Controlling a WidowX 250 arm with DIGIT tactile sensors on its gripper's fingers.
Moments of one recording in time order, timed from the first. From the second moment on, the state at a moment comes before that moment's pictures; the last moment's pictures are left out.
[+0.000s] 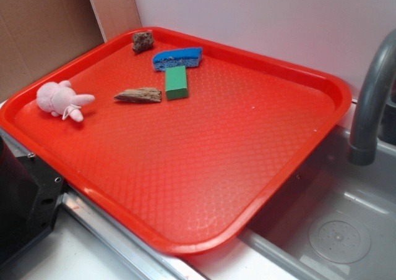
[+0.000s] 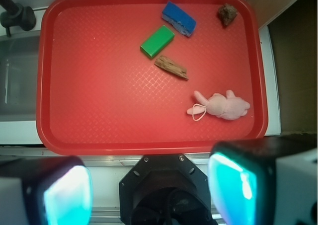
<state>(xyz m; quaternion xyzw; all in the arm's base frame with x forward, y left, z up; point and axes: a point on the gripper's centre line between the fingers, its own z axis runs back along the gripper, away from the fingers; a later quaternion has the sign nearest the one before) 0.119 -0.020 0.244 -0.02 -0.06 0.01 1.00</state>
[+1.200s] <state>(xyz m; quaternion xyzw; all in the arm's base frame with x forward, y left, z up) 0.172 0.089 0.116 -0.07 -0.08 0.49 0.87</state>
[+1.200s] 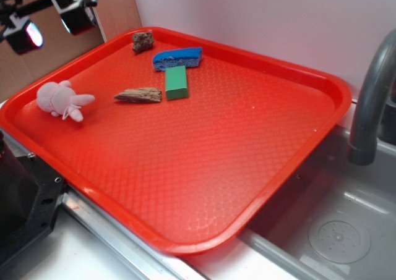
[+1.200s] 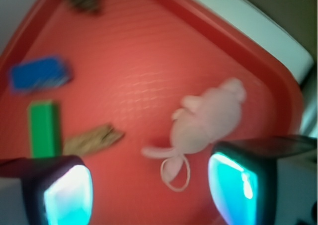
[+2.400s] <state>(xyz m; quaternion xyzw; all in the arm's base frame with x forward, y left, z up) 0.176 0.101 0.047 0.03 -0.04 0.58 0.81</state>
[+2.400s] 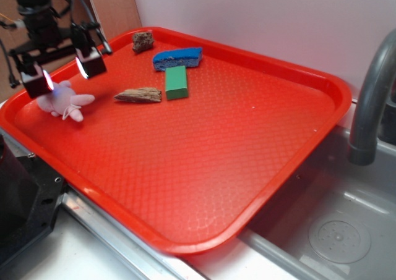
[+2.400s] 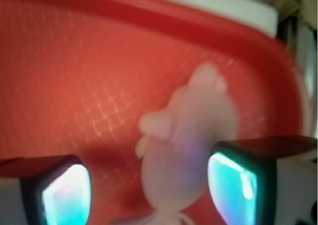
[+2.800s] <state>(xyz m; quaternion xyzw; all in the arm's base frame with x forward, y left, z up) 0.160 0.109 0.021 0.05 0.02 0.60 0.80</state>
